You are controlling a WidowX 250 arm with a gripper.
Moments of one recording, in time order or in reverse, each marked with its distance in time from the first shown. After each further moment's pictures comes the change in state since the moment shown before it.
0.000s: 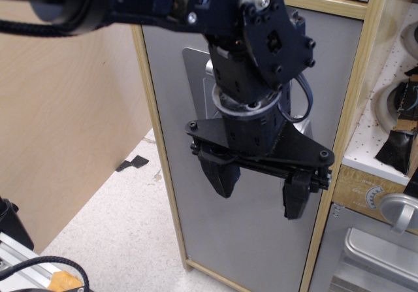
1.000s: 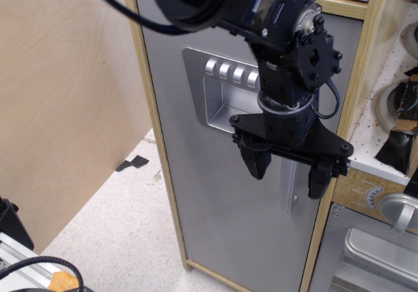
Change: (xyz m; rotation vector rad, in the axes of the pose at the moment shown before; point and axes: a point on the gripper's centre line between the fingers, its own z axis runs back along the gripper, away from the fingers) arm 0.054 -0.001 -0.050 0.018 -0.035 -0.060
